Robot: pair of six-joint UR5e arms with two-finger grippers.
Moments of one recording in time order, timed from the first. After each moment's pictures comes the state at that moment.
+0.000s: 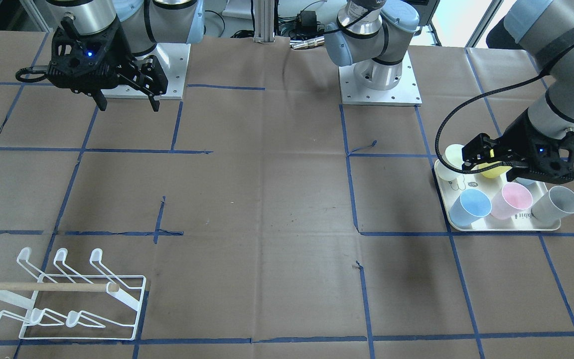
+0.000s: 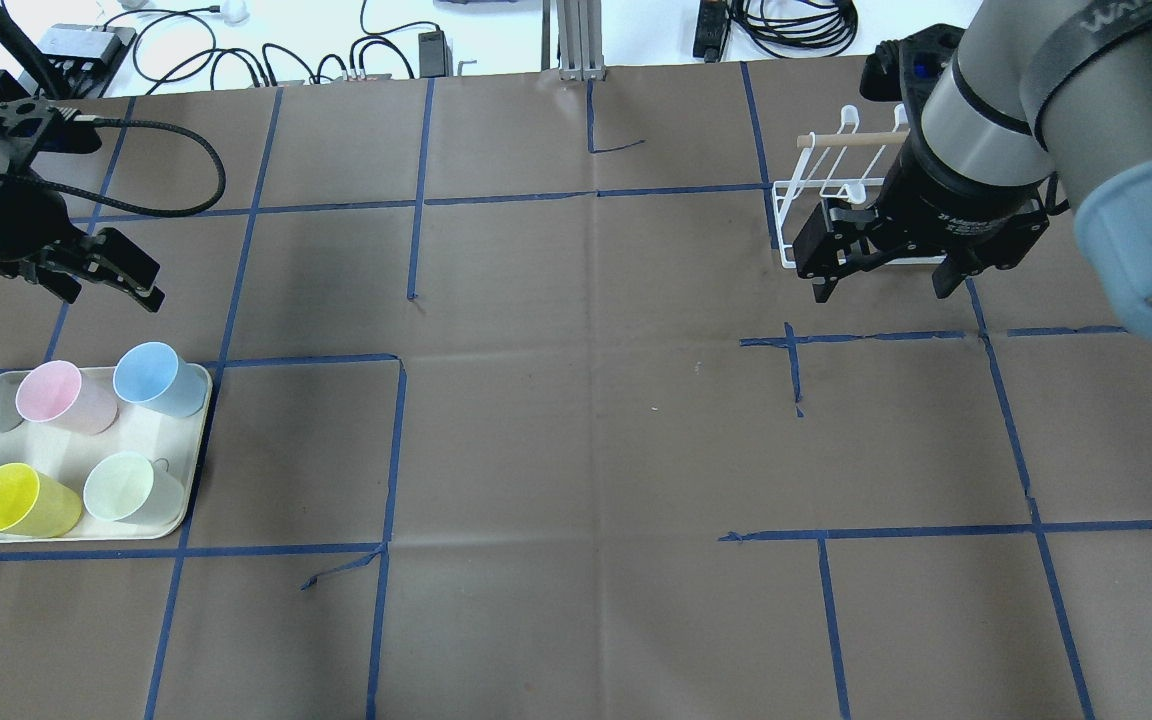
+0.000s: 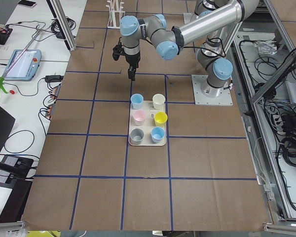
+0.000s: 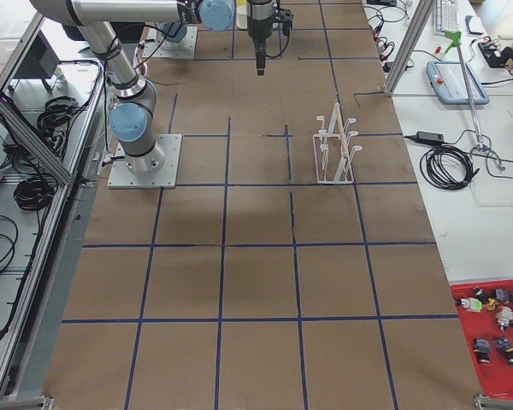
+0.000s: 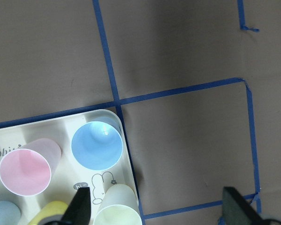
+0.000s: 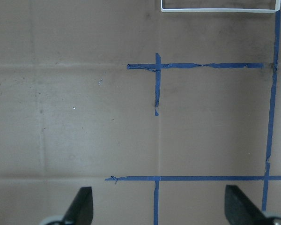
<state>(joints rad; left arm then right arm) -1.16 -1.65 -1.77 -1.32 1.56 0.58 1.59 -1.70 1.72 -1.62 -1.56 0.02</state>
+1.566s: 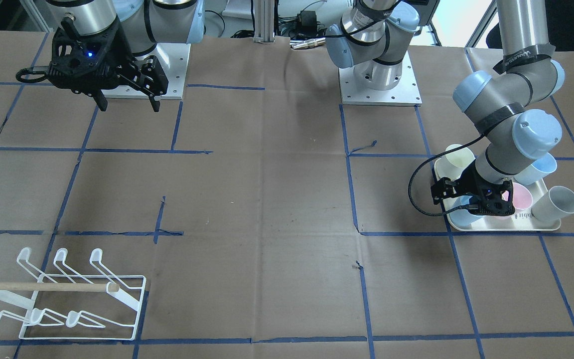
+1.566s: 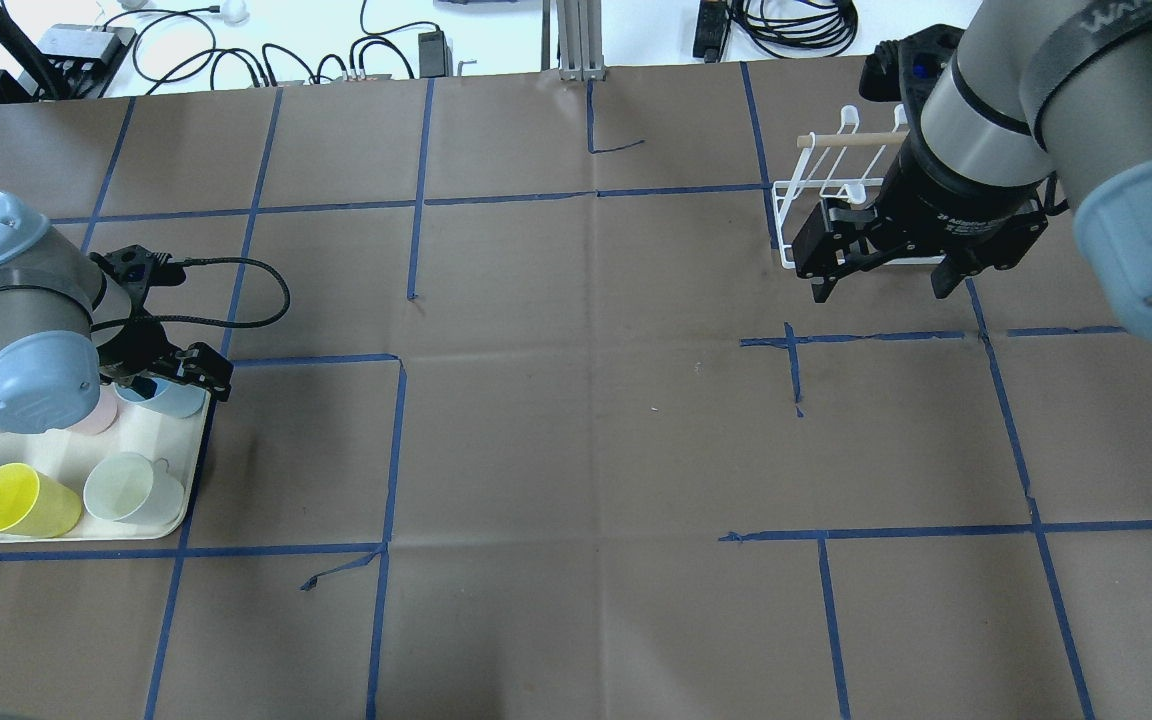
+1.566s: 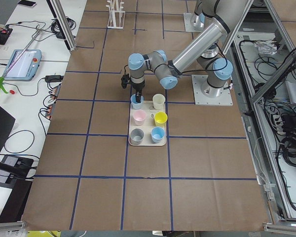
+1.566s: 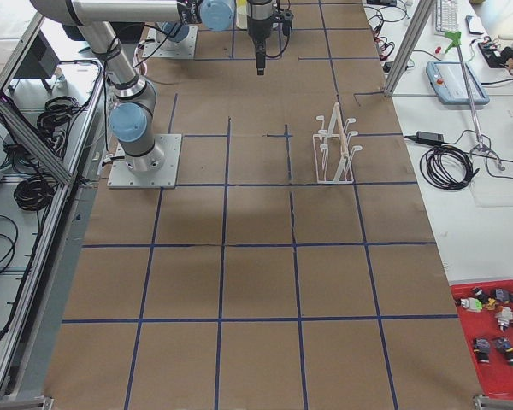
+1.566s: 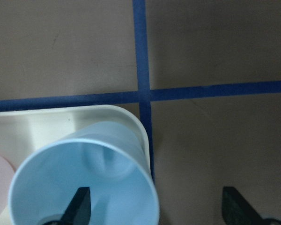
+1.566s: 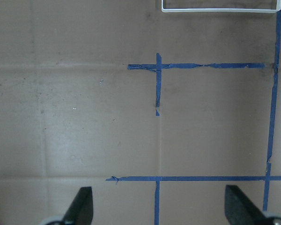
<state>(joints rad) -1.11 -1.82 -2.05 -0.88 1.60 0.52 1.59 -1.70 1.72 -1.62 -1.56 0.02</state>
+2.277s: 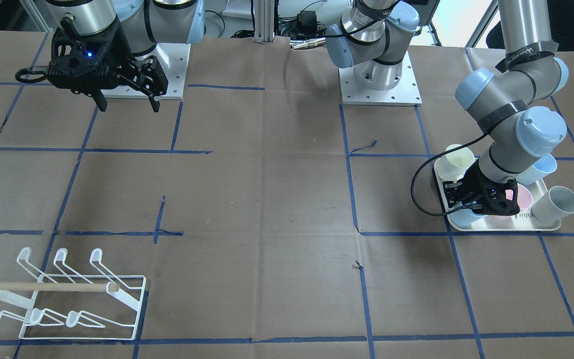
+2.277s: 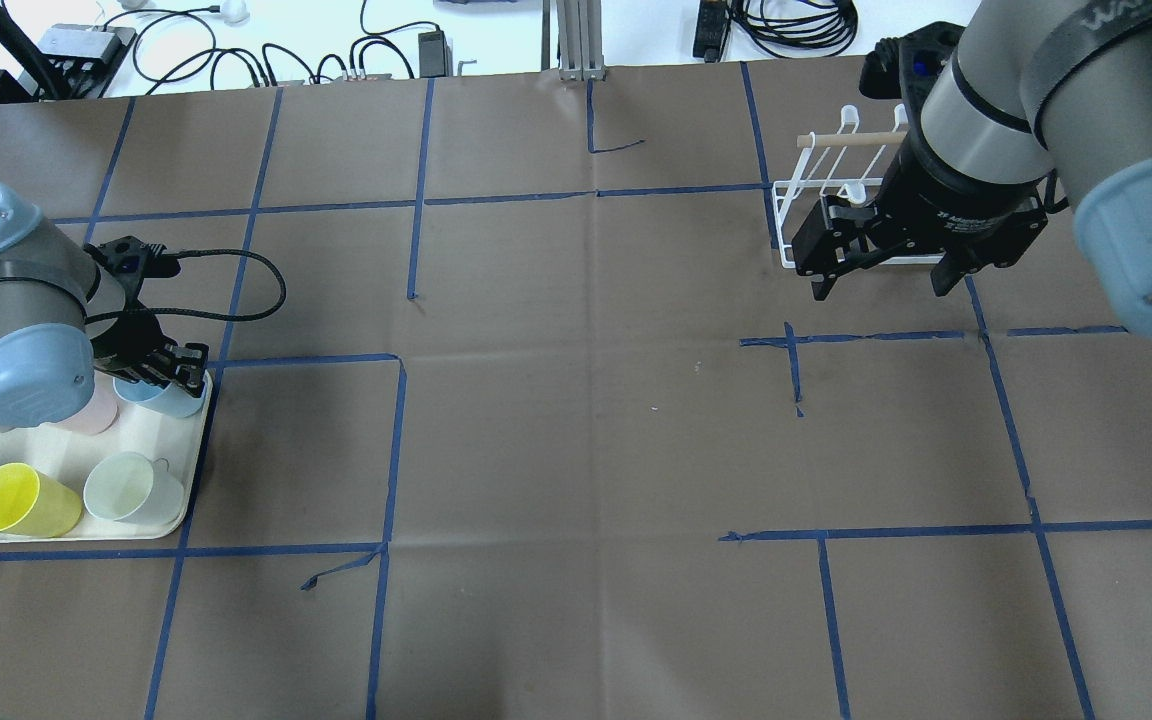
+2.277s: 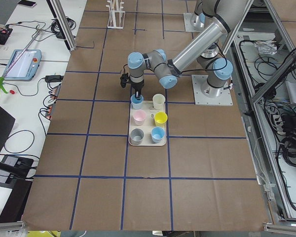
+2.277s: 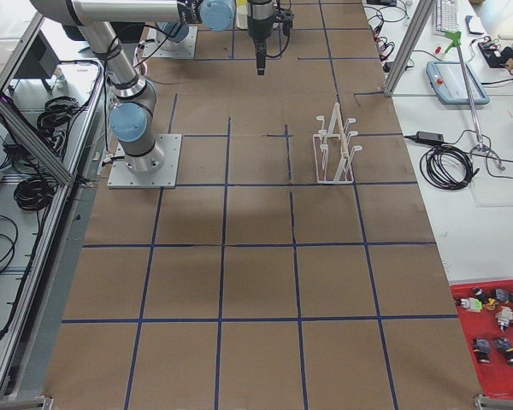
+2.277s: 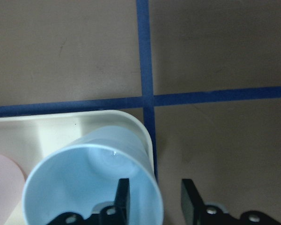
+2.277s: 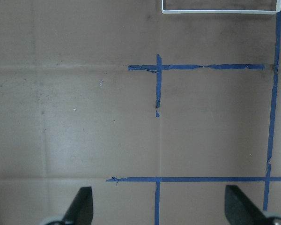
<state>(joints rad) -1.12 -1.80 -2.04 -0.89 1.61 0.52 1.59 -1.70 1.72 -1.63 -1.56 0.02</state>
